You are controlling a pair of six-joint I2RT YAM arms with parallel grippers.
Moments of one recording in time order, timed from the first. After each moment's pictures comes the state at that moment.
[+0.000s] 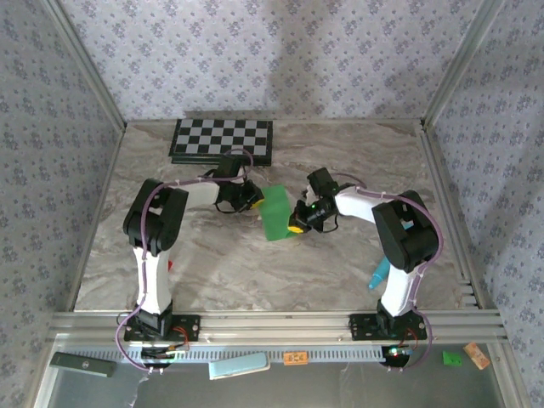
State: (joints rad) left arm -0.44 2.03 1.22 -0.15 0.46 -0.94; right arm 0.46 1.83 1.05 -0.40 -0.60 0.76
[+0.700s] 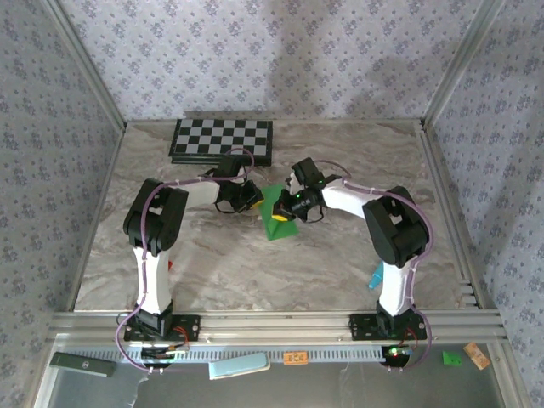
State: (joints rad) left arm -0.44 2.03 1.22 -0.17 0.46 -0.91; right arm 0.54 1.92 1.21 -0.35 -0.60 0.78
